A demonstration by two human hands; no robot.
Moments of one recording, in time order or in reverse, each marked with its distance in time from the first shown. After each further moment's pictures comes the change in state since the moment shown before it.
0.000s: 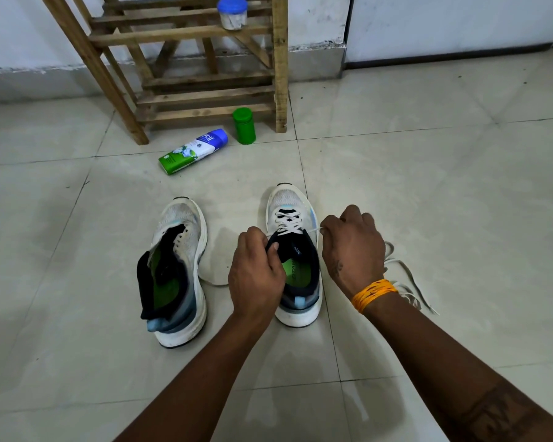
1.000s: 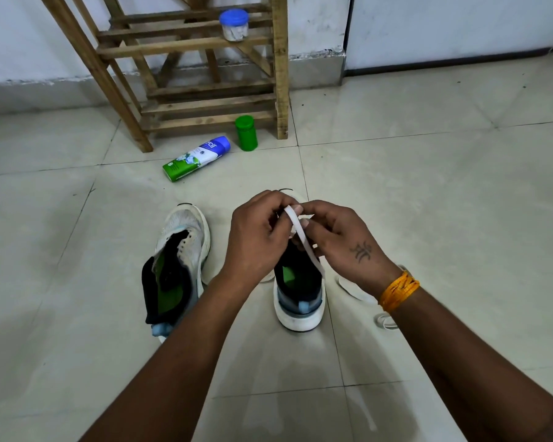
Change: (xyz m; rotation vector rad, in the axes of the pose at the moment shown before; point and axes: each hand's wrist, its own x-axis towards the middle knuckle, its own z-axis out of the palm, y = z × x) left_hand 0.064 0.046 -0.046 -0.396 -0.150 0.272; right_hand 0.015 -0.026 -0.065 1.136 -0.397 0.099
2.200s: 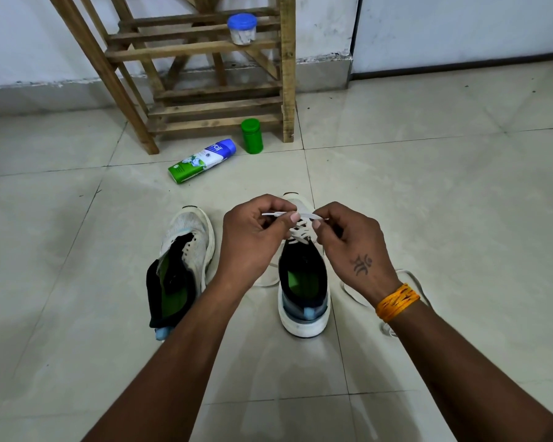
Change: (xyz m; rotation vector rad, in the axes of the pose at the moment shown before) left_hand 0.004 0.000 -0.014 -0.247 -0.001 -0.310; right_hand 0.003 0.012 0.003 -0.341 0.288 -0.159
